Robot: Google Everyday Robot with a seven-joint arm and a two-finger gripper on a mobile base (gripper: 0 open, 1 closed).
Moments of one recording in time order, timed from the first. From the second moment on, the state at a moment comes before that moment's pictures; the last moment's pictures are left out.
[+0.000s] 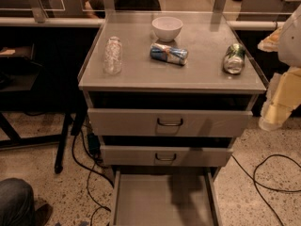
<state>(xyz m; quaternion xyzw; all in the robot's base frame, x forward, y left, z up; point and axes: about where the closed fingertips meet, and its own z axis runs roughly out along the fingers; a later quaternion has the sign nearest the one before) 0.438 -0.217 0.976 -0.60 0.78 -0.03 0.16</state>
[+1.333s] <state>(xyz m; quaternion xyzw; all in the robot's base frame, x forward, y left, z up) 0.479 -0.253 0.921 -0.46 0.88 0.00 0.12</state>
